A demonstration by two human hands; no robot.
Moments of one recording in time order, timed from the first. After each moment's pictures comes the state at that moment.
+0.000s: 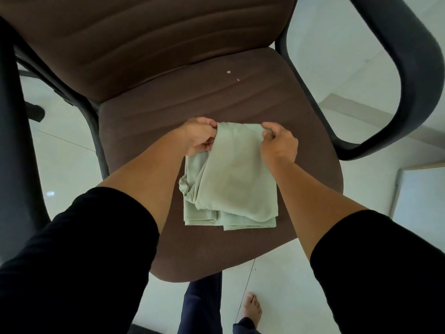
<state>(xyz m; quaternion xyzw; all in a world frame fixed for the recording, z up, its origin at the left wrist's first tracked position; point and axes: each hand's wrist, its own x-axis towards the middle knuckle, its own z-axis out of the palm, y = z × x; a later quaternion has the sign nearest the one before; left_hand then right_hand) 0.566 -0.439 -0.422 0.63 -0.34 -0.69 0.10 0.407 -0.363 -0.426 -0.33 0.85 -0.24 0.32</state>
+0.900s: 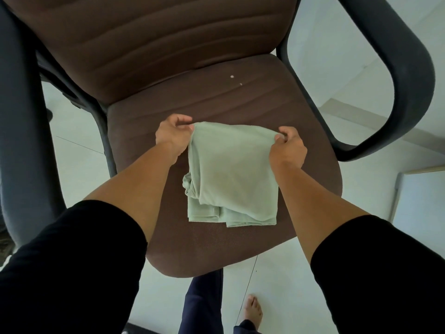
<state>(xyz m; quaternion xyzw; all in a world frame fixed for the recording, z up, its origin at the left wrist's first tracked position) 0.612 -0.427 -0.421 0.74 -0.44 -0.47 0.20 0.404 -0.350 -0.415 -0.24 0.88 -0.29 0.29</state>
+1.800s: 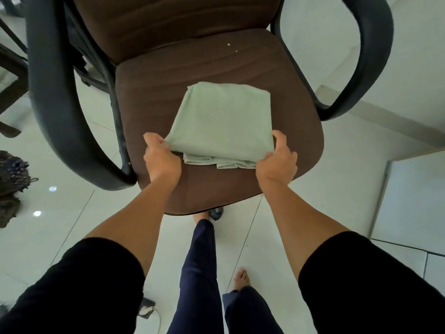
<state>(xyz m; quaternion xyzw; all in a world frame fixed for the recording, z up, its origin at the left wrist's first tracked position) 0.629 -0.229 -0.411 0.81 -0.45 -0.31 0.23 0.428 -0.189 -0.408 -0.39 0.88 -0.19 0.19</state>
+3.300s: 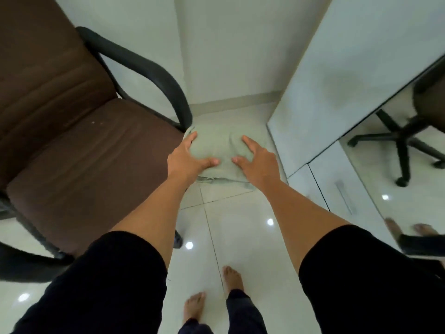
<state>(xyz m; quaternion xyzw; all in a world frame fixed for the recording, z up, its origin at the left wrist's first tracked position) 0.402 -0.118 -0.236 0.45 -0.77 -0.45 0.05 0.285 0.016 -0.232 -0.24 0.90 -0.29 0.24</state>
